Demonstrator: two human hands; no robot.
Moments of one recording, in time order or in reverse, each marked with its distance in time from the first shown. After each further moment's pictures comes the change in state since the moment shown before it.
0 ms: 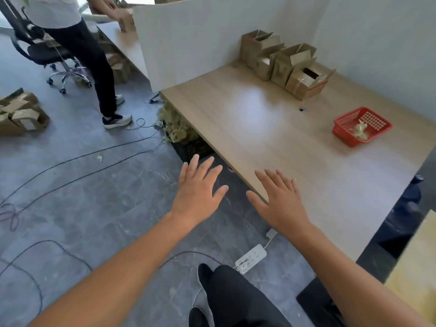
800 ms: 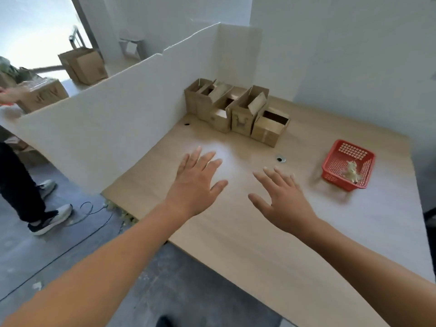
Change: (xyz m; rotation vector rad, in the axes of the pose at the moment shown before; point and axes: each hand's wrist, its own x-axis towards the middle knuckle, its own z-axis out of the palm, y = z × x) left_hand 0.469 -0.062 -0.040 0.017 -0.052 0.452; right_hand 0.367 0.039 -0.077 -0.049 0.165 0.199
